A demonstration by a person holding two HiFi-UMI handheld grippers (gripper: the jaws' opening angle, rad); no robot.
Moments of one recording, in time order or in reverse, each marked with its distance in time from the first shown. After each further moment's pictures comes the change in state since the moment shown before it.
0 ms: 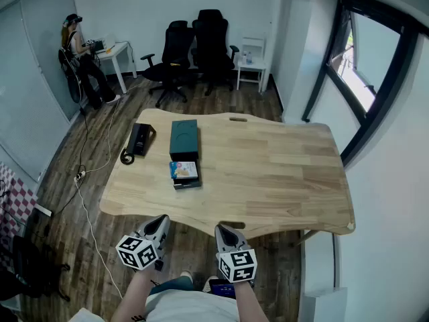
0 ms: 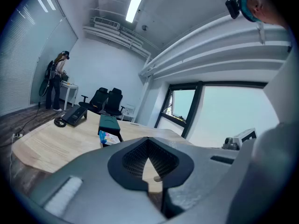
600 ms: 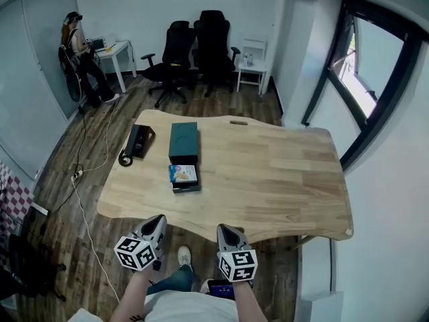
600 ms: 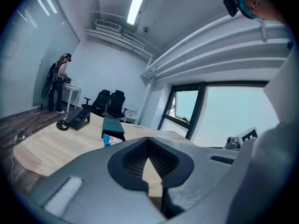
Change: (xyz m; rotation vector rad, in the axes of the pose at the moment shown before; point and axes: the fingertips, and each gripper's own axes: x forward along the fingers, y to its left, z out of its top) left arm 0.012 0.015 0.006 0.008 -0.020 0.025; right arm 0.011 -0.023 0.006 0.018 -0.003 -0.062
